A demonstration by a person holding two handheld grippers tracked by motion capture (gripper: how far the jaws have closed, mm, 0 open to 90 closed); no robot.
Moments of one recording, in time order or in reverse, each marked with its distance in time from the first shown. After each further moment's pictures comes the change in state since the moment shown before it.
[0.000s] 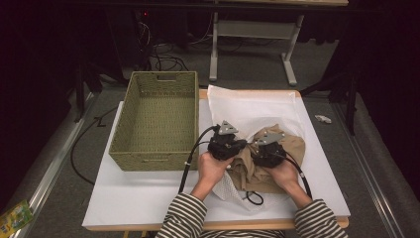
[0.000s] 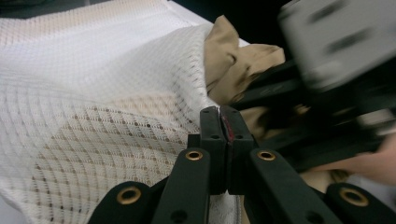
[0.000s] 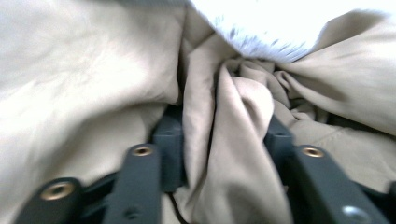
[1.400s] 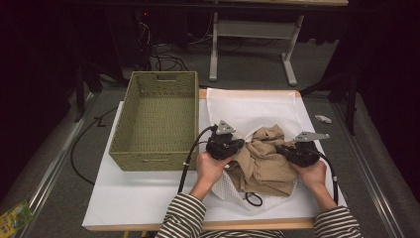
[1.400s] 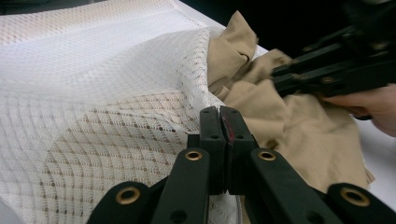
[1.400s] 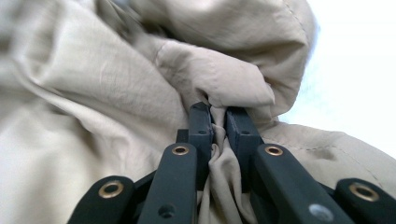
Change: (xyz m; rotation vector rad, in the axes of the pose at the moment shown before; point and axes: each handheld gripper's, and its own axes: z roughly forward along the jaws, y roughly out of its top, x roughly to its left) left arm 0.005 -0.001 -0.001 -0.019 0.013 -0.012; right arm -0.067 -0.056 -0.036 -0.096 0.025 0.215
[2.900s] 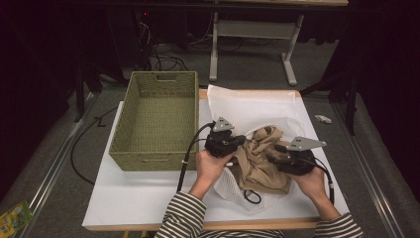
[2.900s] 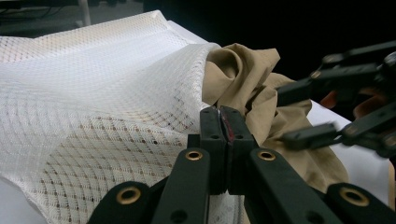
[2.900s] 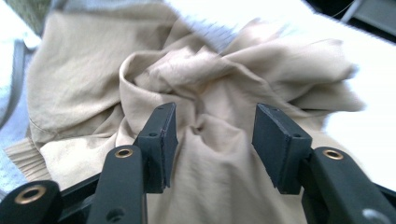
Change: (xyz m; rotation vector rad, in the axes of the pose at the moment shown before) left arm -0.003 0.010 -0.012 -0.050 -0.035 -0.003; right arm 0.051 0.019 -0.031 -0.055 0.005 -0.151
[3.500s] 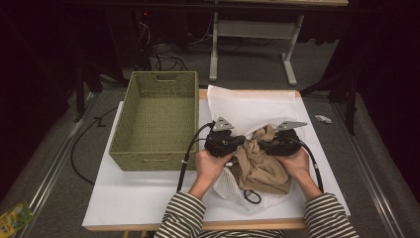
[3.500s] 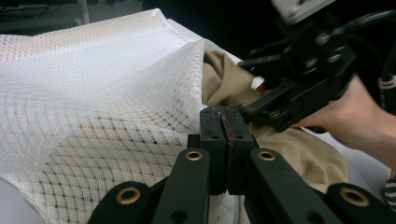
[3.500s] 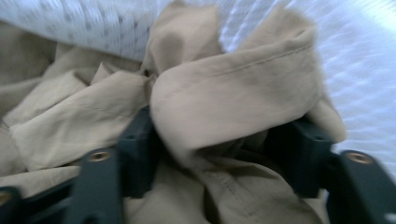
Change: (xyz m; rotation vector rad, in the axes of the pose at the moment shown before) left arm 0.002 0.000 0.000 0.008 -0.003 -0.002; right arm -0.036 0.012 0.075 0.118 -0.010 0.147
